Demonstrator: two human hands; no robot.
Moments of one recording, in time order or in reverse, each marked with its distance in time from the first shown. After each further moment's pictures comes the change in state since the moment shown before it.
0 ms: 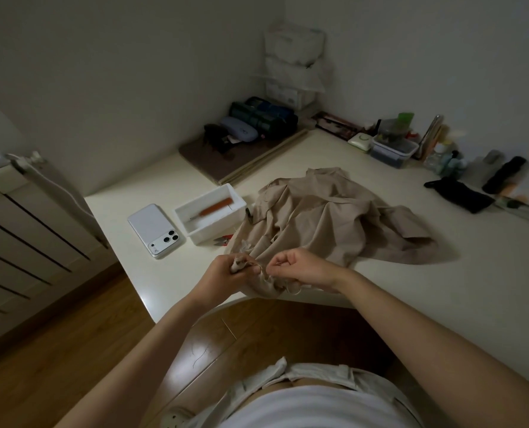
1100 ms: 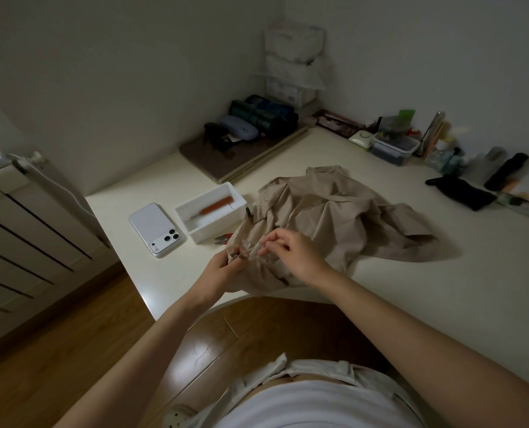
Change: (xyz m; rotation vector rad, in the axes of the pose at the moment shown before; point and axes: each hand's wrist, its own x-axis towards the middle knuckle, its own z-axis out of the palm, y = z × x) left_hand -0.003 0.005 0.000 -0.170 0.066 -0.143; right_hand 0.002 -0.023 0.023 -0.236 0.454 -0.206
